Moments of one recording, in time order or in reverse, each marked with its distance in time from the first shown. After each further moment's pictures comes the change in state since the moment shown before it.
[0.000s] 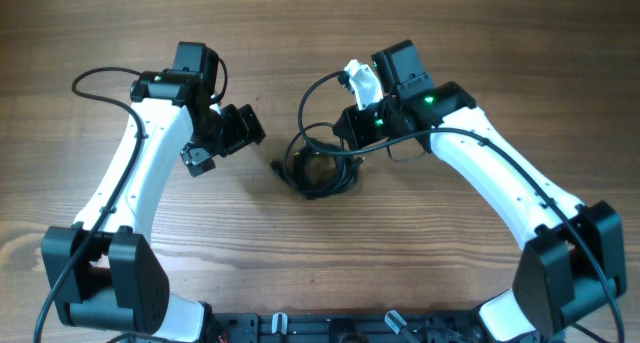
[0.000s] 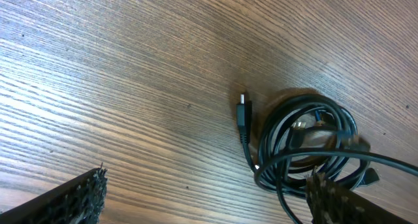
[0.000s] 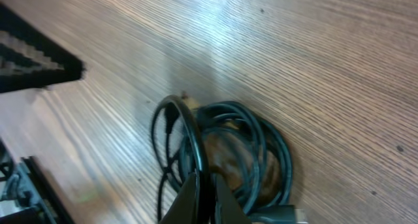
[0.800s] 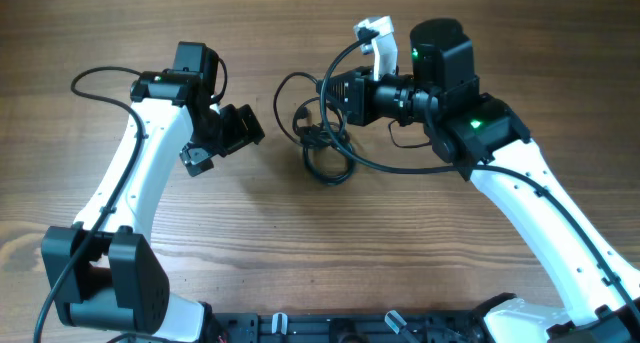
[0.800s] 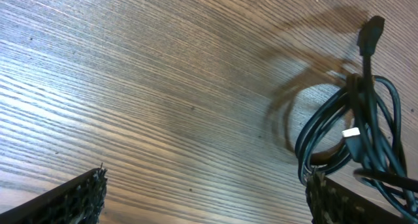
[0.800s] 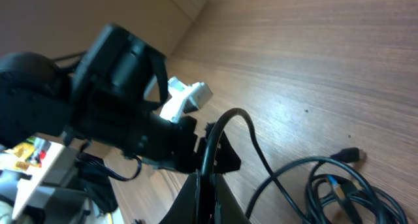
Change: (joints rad) left arm 0.000 0.000 0.000 0.000 -0.018 0.000; right arm 0.000 -0.245 0.000 0.304 -0.151 0.319
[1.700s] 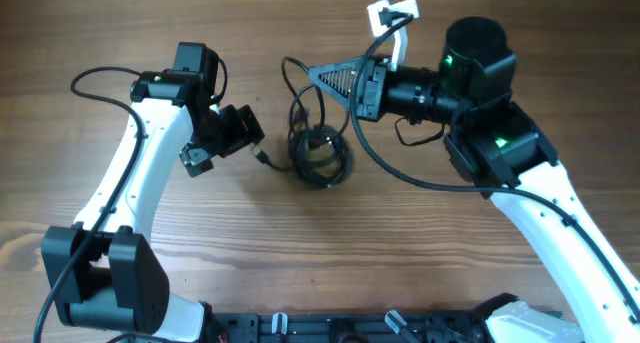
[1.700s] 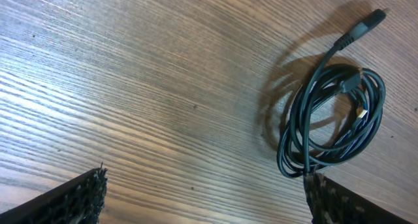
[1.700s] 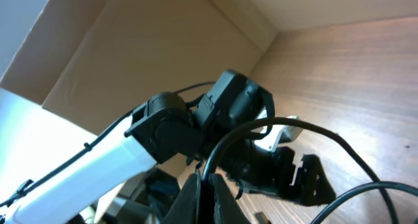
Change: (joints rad) left arm 0.000 0.000 0.000 -0.008 0.000 0.002; right arm 0.000 -0.111 0.000 0.192 -0.140 0.279
